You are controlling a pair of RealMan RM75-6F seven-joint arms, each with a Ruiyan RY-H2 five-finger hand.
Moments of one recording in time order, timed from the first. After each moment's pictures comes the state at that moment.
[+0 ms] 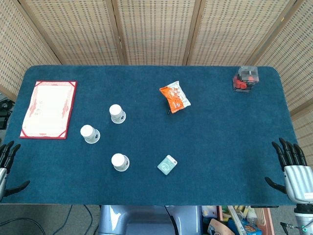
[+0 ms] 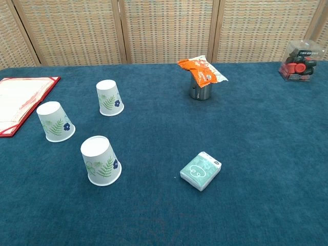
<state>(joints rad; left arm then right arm) 0.00 -1.06 0.01 -1.65 1.57 1.55 0.07 0.04 -1.10 0.06 -1.63 -1.58 1.57 -0.04</state>
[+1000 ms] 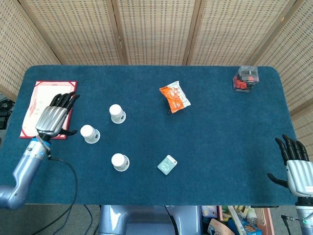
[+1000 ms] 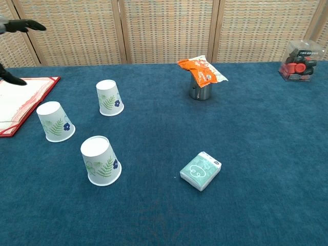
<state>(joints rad) -0.61 -1.22 -0.29 -1.54 1.12 0.92 0.25 0.07 -1.10 0.09 -1.61 -1.48 1.49 -0.03</state>
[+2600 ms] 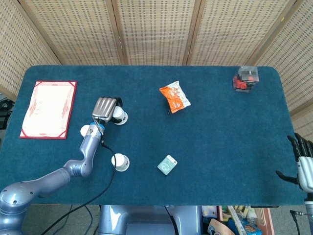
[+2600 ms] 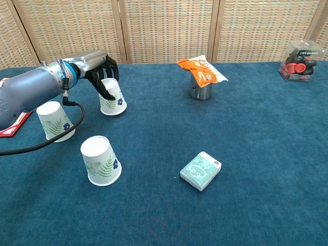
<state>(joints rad) -0.97 -1.79 -0.31 -0.91 0.94 0.82 0.28 0.08 -1.07 0.11 -1.56 -1.39 1.41 0.09</state>
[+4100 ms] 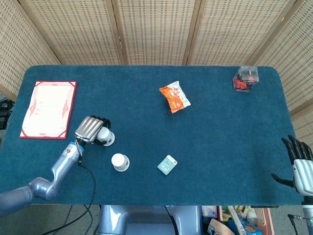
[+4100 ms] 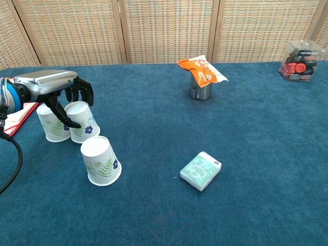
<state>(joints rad) -0.75 -1.52 -0.12 -1.27 1.22 0.90 0.15 0.07 -1.06 0.09 -1.59 -1.44 1.44 0.11</state>
